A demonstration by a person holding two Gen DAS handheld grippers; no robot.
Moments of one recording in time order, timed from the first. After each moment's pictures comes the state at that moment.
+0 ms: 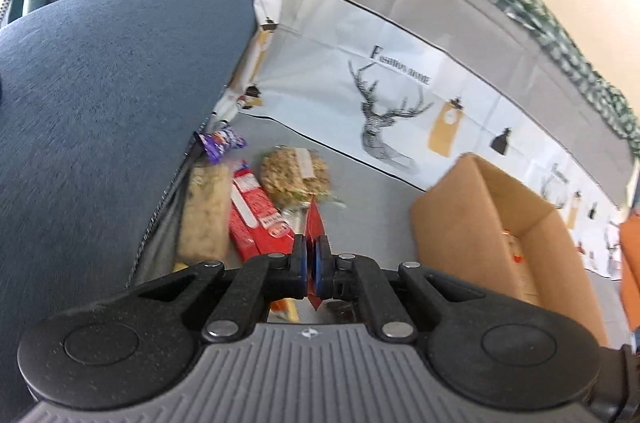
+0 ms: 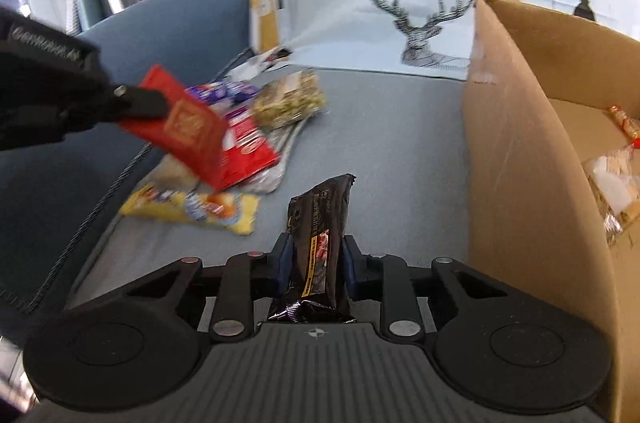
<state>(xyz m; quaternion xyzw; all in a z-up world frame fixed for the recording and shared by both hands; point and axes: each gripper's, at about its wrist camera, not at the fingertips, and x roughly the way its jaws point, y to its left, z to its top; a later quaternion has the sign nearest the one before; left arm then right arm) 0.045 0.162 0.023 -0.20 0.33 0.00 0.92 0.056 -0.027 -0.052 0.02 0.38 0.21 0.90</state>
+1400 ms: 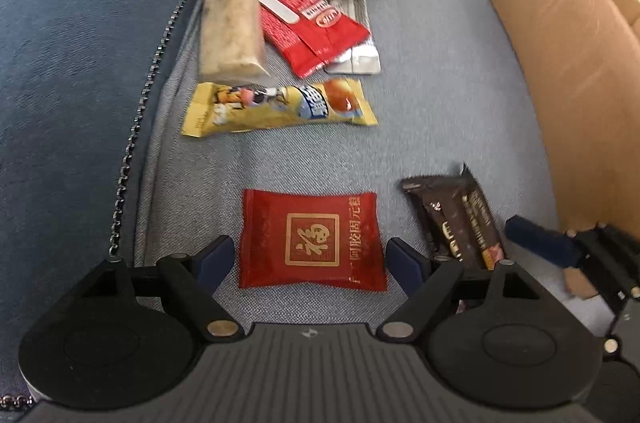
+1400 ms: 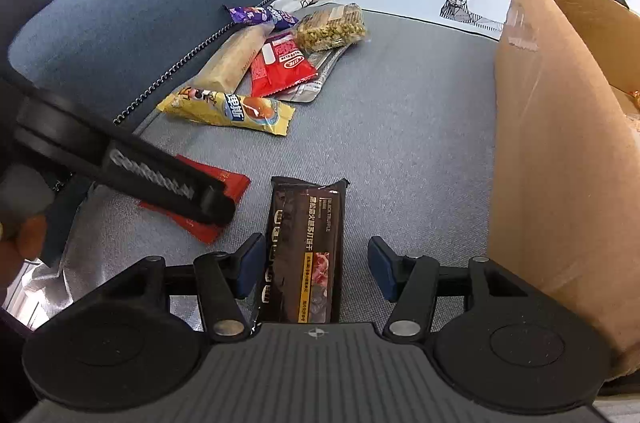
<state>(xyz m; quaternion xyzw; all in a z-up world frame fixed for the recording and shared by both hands) 0.058 0.125 -0.059 -0.02 0.56 0.05 0.82 0.032 -0.020 -0.071 -0.04 0.43 0.24 0.87</state>
